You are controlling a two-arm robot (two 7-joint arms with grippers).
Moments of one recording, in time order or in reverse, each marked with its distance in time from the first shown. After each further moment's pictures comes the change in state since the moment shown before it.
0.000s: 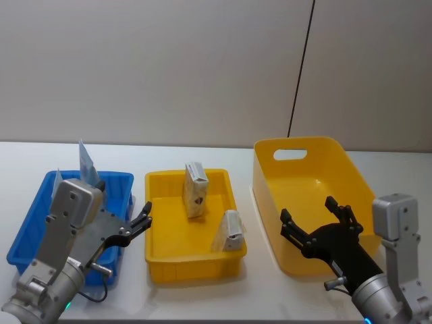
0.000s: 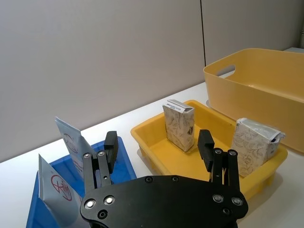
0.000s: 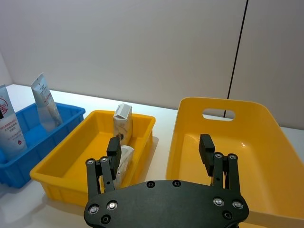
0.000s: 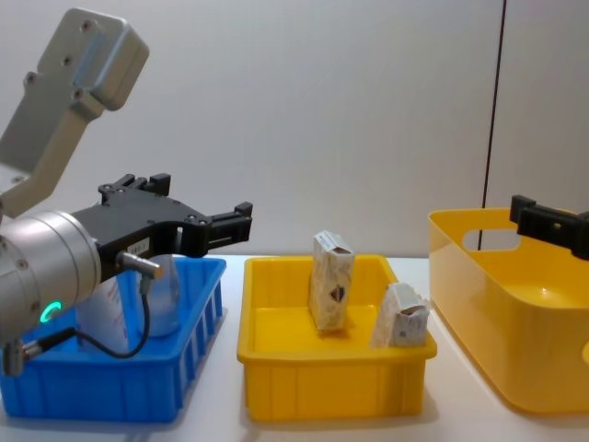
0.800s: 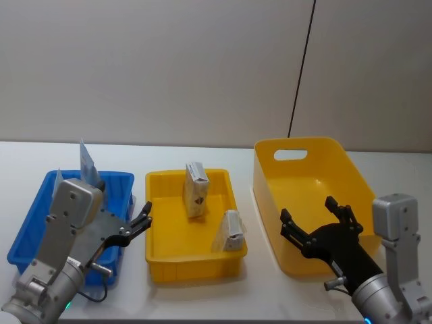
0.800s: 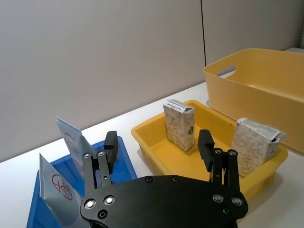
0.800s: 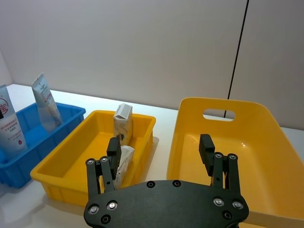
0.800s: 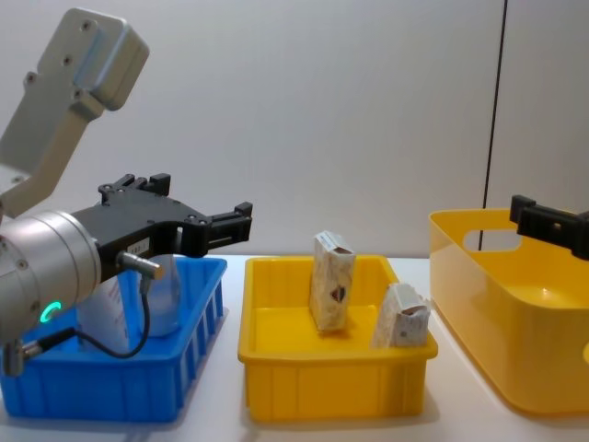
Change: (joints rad) left arm 0.000 0.000 0.000 0.000 0.000 0.000 0.000; right arm 0.000 0.000 0.000 0.000 0.000 0.000 0.000
